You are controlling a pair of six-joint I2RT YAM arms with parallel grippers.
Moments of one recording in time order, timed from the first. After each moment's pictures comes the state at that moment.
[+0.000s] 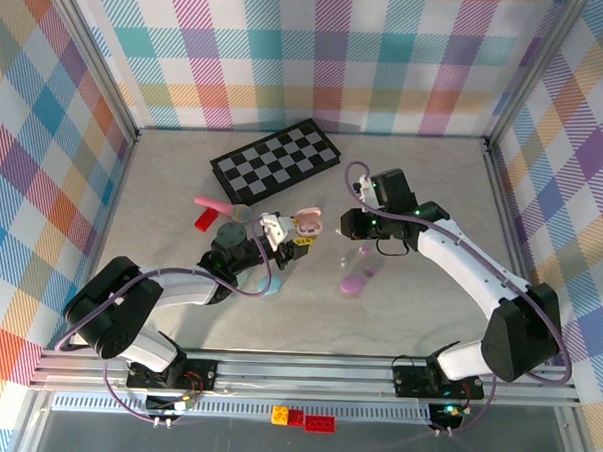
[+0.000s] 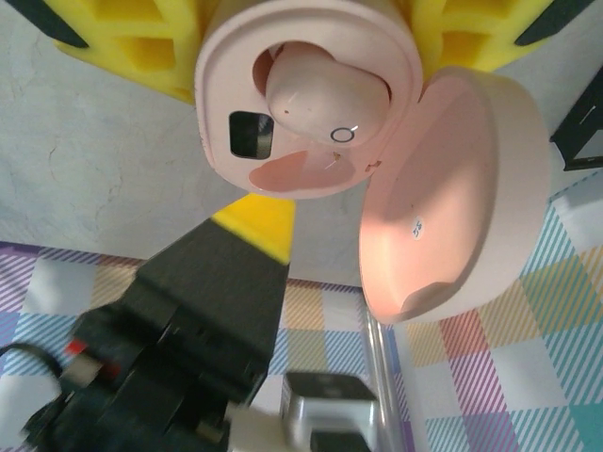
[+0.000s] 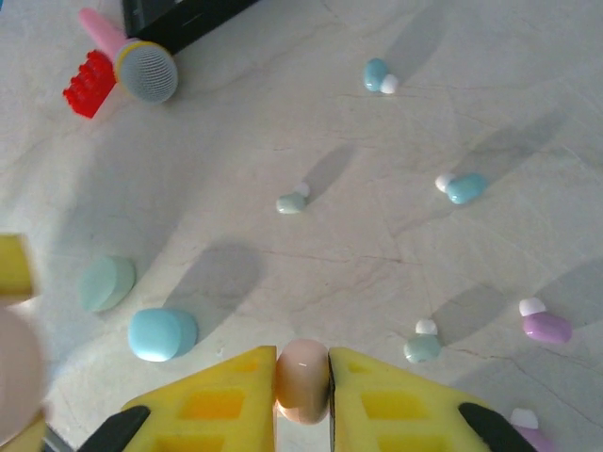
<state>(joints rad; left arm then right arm) -0.62 1.48 0.49 0.96 0.44 0.10 0.52 1.41 1.14 -0.62 -0.27 0.35</state>
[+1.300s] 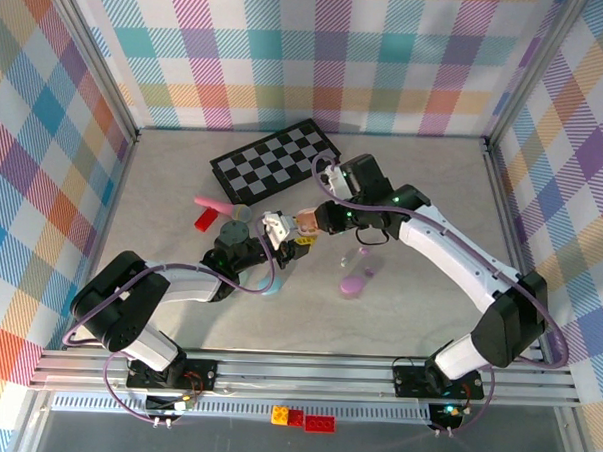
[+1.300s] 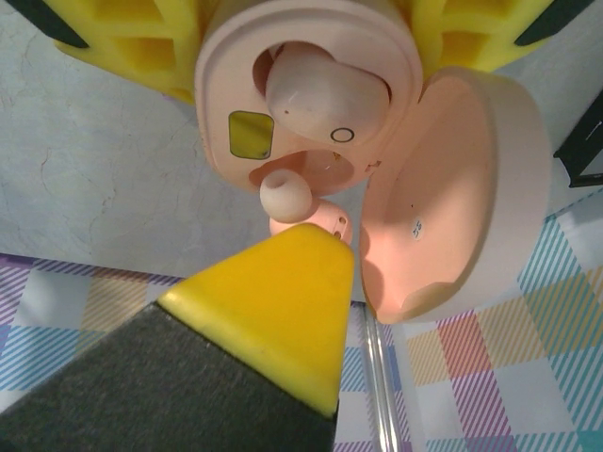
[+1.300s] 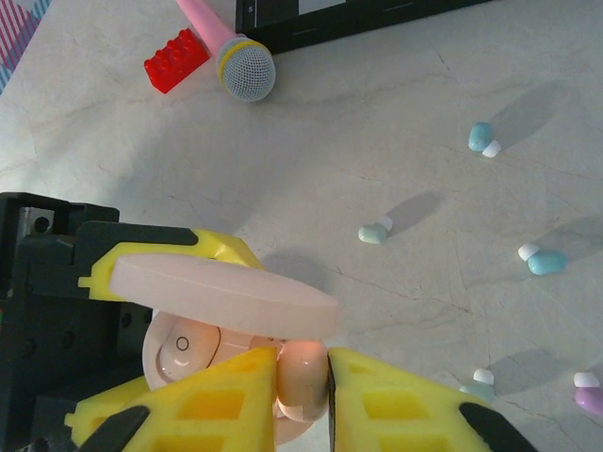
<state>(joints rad) -0.61 1.53 0.51 0.96 0.45 0.10 0.67 1.51 1.39 -0.74 -0.21 0.25</state>
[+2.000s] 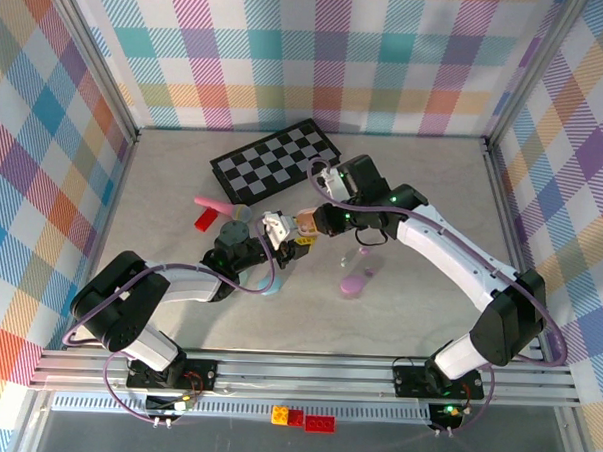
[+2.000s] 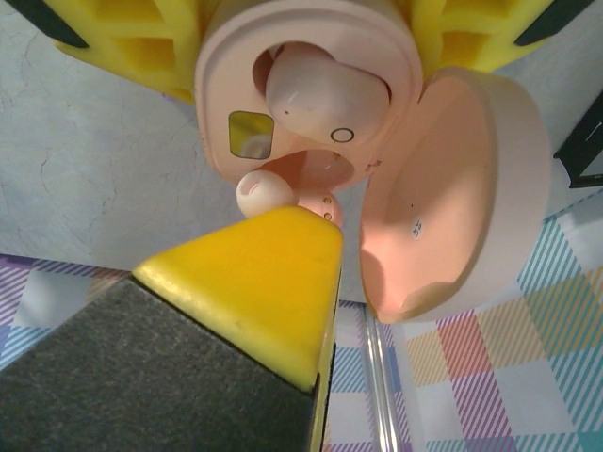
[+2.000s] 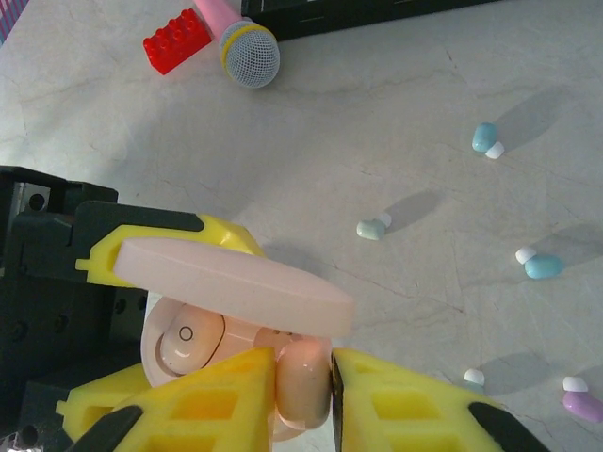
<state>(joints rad) -0.61 1.52 0.51 0.96 0.45 0.10 0.69 1.52 1.40 -0.76 -0.21 0.20</state>
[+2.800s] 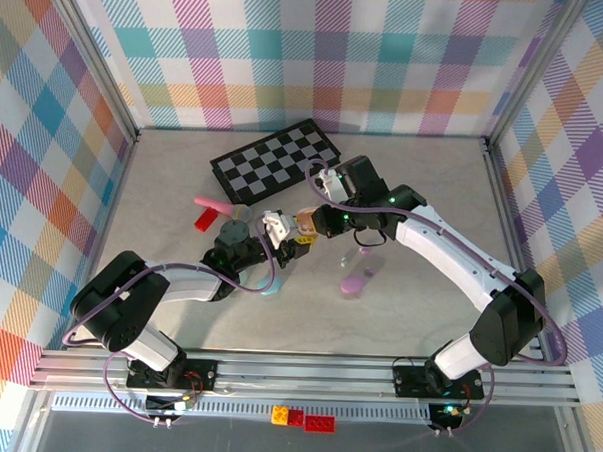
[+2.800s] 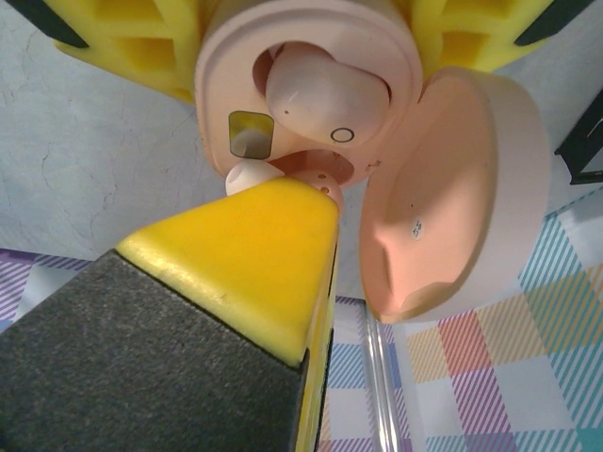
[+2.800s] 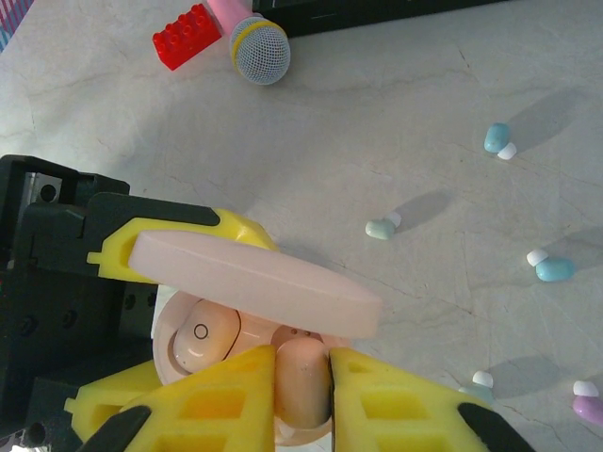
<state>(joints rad) -0.61 1.52 0.52 0.96 0.45 0.09 0.69 1.52 1.40 -0.76 -0.21 0.19</state>
